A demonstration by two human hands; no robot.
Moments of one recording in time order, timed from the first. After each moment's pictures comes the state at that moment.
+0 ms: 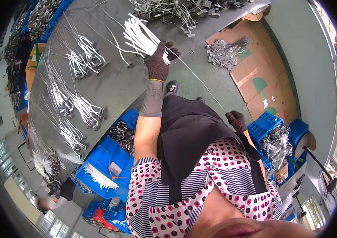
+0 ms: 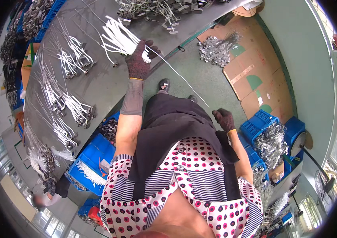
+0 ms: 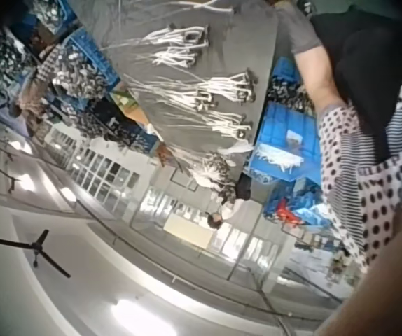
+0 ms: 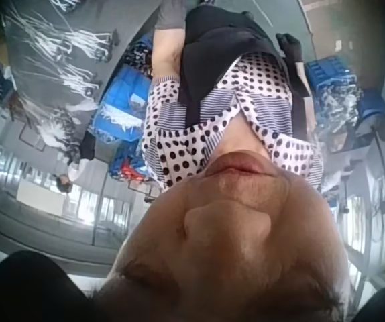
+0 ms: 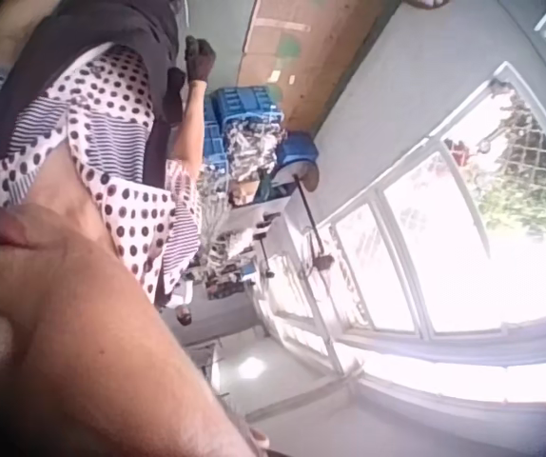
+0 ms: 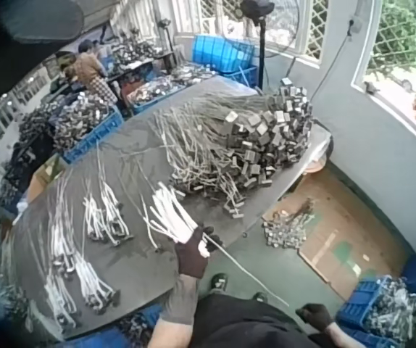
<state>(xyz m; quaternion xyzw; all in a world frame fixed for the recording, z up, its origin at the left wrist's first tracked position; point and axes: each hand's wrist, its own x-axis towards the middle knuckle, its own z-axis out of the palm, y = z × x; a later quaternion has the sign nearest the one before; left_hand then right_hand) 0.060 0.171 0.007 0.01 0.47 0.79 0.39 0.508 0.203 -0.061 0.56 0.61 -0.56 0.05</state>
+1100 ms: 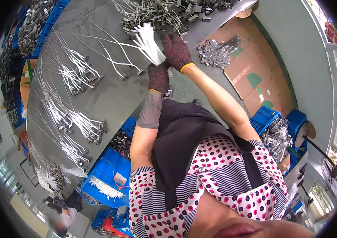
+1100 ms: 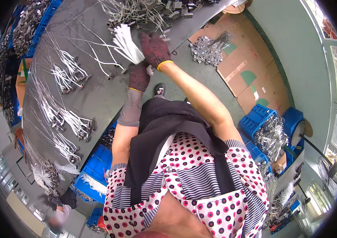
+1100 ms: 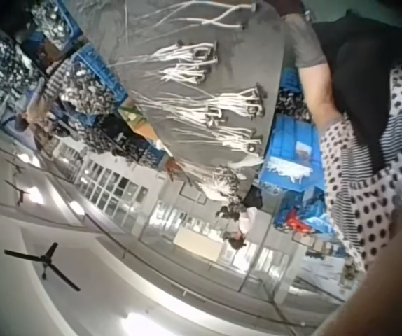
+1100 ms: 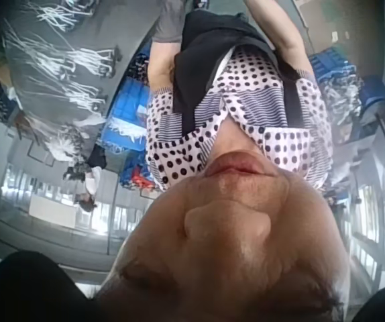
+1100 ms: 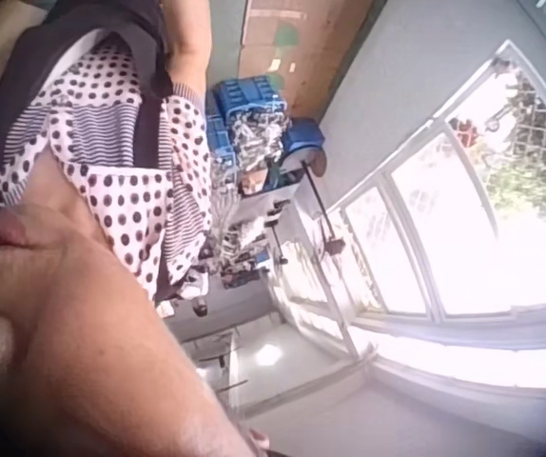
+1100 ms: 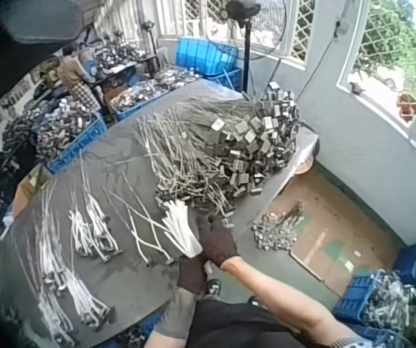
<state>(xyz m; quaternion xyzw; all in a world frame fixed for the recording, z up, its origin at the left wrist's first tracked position) 0.068 0.172 -0.010 0.50 0.77 0.38 0.13 0.120 0.298 0.037 0.47 0.68 -0.54 -0.13</state>
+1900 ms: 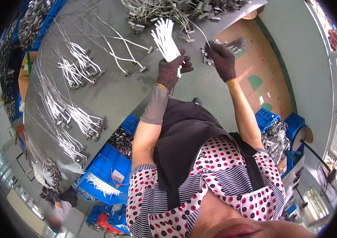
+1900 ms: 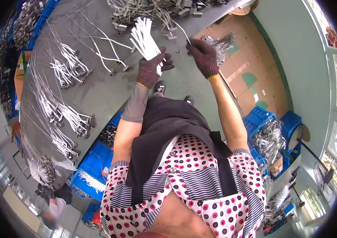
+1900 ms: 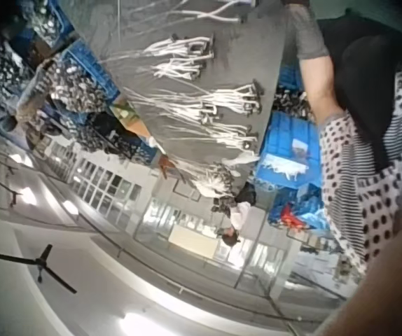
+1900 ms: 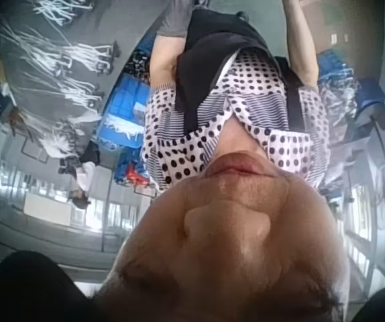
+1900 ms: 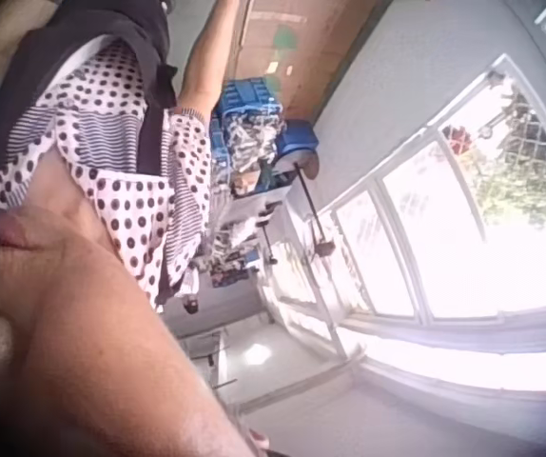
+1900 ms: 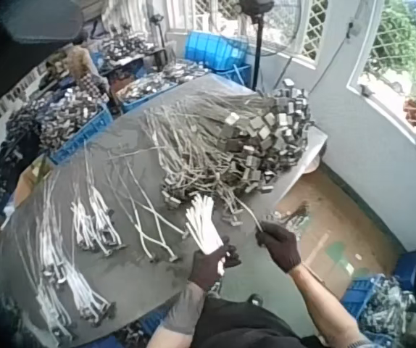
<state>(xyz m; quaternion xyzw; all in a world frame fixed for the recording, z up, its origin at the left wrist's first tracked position) 0.083 0.191 0.000 0.03 0.47 0.70 0.54 0.240 0.335 0.017 0.39 0.69 -0.55 -0.28</state>
